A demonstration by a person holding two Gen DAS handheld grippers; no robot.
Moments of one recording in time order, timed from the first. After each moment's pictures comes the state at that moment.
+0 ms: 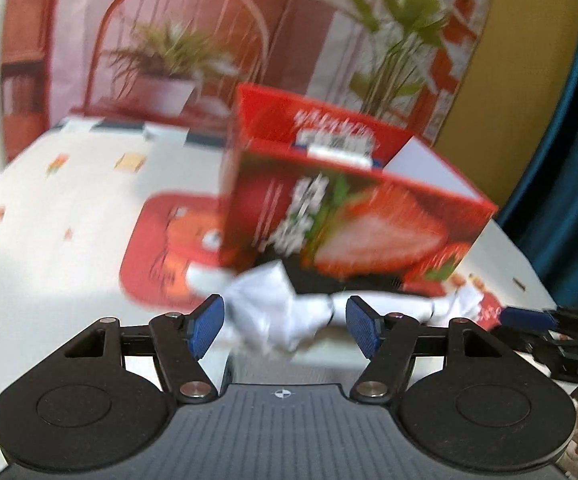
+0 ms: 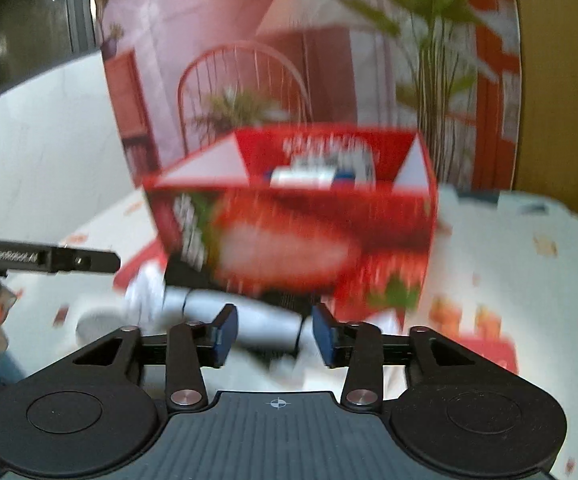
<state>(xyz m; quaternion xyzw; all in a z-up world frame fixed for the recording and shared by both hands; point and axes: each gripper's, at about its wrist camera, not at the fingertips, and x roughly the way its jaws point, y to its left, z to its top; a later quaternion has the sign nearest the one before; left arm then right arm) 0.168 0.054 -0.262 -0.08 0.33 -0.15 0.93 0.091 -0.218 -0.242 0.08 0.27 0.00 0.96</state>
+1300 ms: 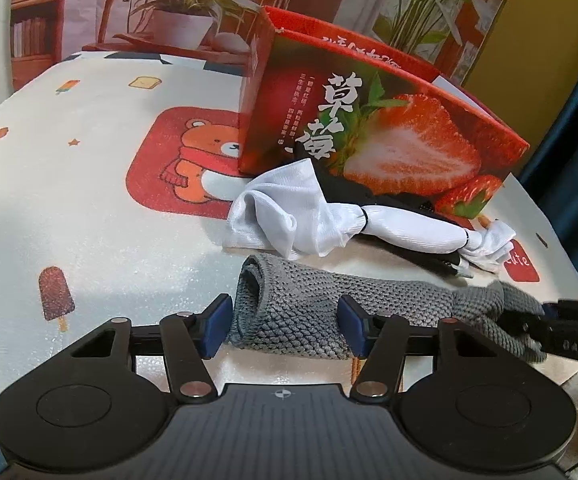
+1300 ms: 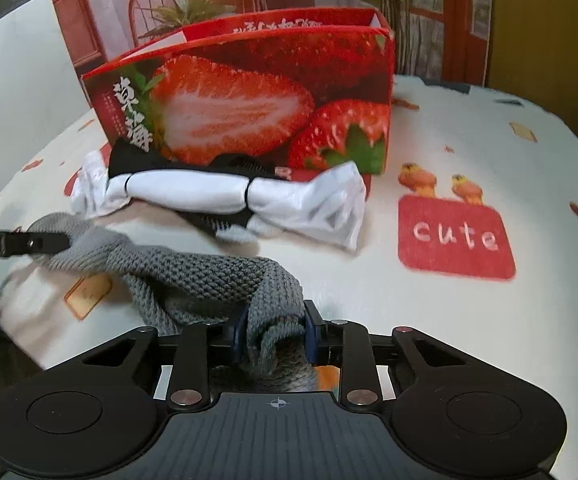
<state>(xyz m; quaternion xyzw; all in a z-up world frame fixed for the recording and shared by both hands) 0.166 0.052 -0.306 -0.08 0.39 -0.14 0.91 0.092 -0.229 -0.300 0.10 0.38 -0.05 0.92</state>
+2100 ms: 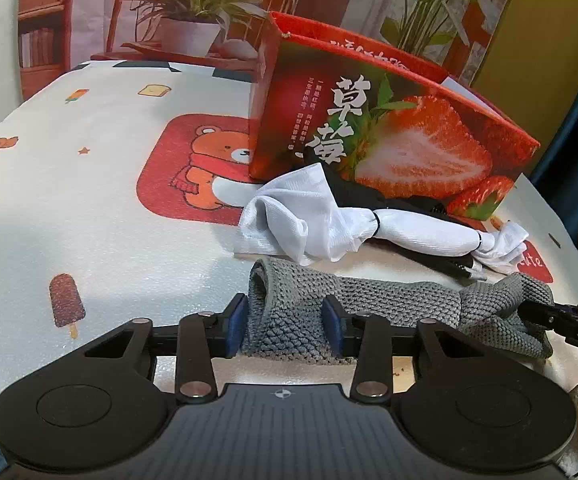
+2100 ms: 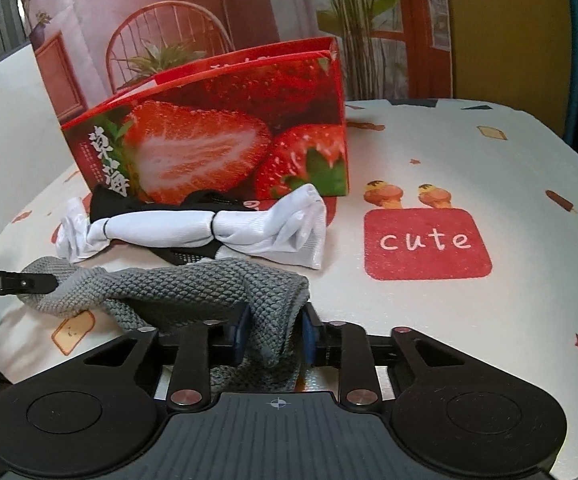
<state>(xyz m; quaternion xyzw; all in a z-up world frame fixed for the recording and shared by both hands) 0.167 0.054 -0.305 -0.07 0.38 -0.12 0.91 0.071 -0.246 -0.309 0.14 0.32 -0.08 0.93</state>
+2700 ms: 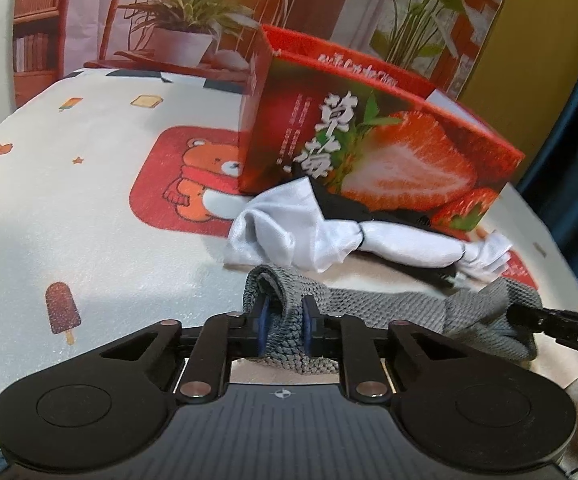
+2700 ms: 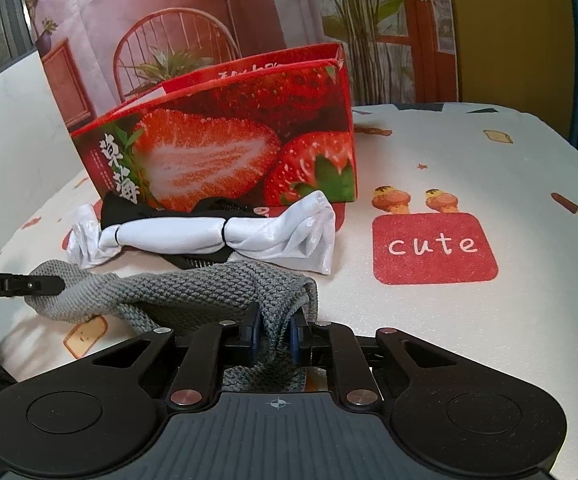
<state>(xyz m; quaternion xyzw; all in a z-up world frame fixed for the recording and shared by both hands) 0.161 0.058 -0.297 -0.08 0.36 -0.14 0.92 0.069 -0.245 -0.305 0.16 0.30 -0.07 0.94</state>
